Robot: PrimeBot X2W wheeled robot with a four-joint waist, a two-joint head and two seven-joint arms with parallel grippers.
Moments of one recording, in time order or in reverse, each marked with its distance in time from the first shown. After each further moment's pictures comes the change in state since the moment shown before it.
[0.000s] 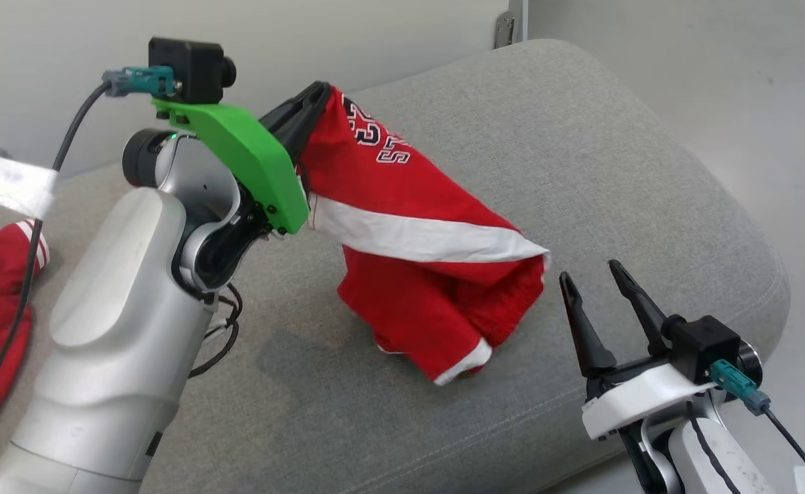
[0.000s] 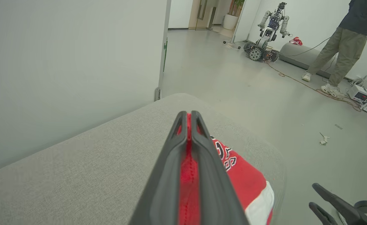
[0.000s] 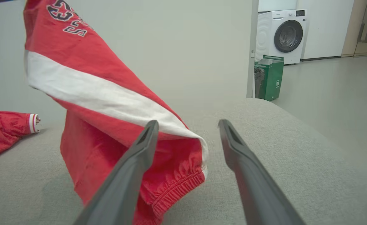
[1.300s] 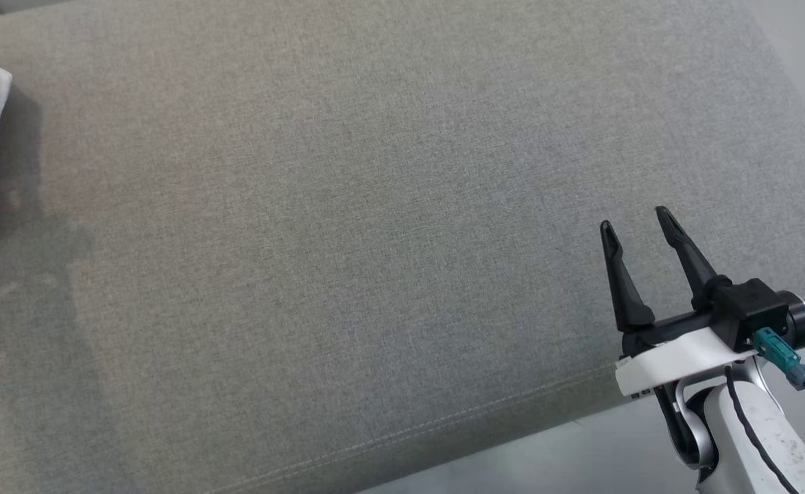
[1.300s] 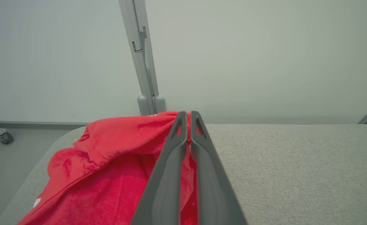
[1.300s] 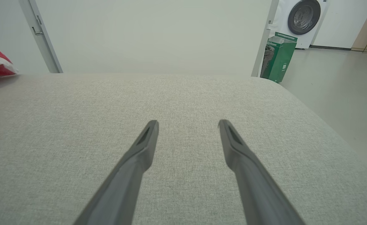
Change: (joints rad) left arm -0.206 0.259 0.427 0.538 0.426 0.041 -0.311; right arm -0.052 -0.075 -0.044 -0.087 -0.039 -0.044 0.000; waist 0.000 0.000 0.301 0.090
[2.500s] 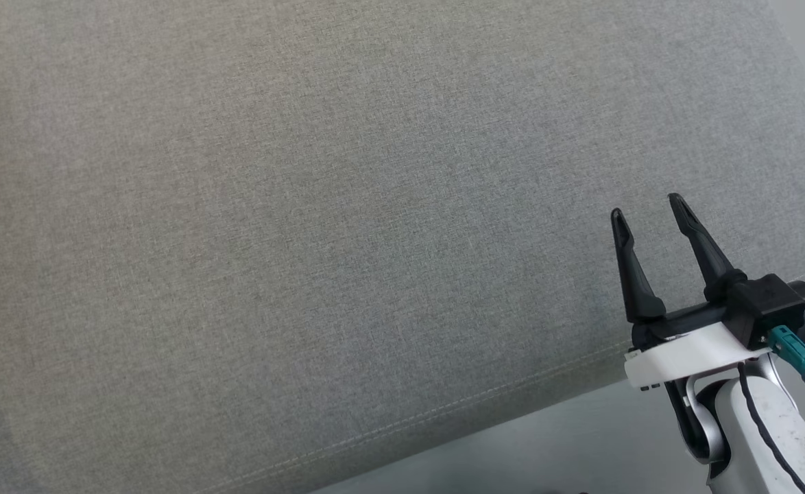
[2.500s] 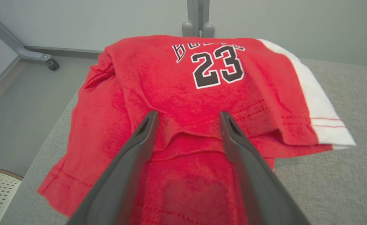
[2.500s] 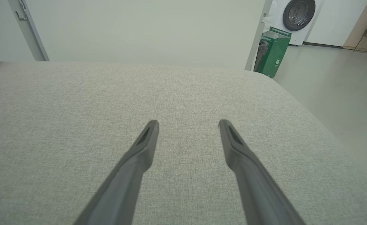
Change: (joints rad) left arm 0.115 0.128 0.090 0.004 -0.019 0.072 0.186; right arm 0.001 -0.029 0.011 -0.049 0.007 -0.023 0.000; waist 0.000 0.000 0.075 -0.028
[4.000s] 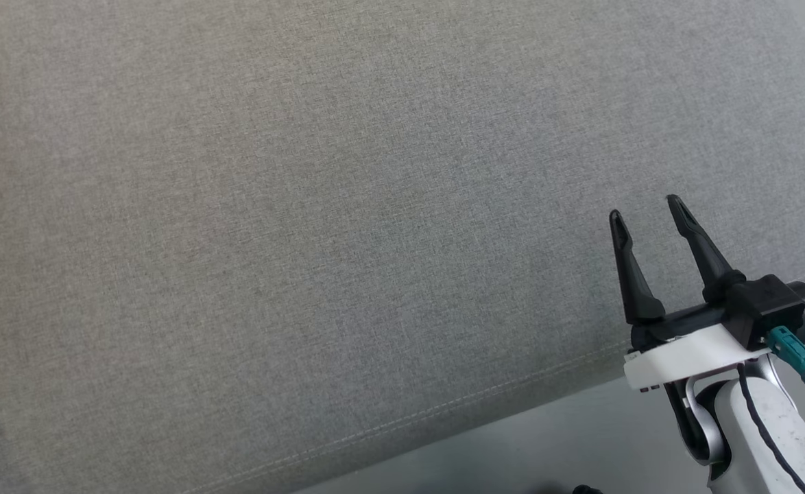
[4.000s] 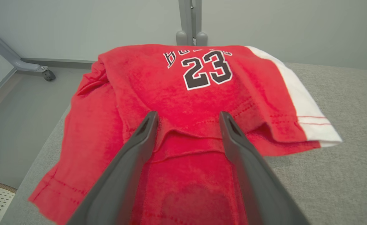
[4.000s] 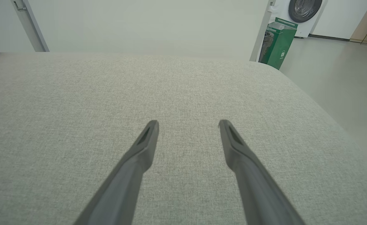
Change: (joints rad) left arm 0.112 0.010 0.041 -0.245 -0.013 0.029 0.052; right arm 0.001 -0.013 0.017 -0.003 0.017 -0.010 0.000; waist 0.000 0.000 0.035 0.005
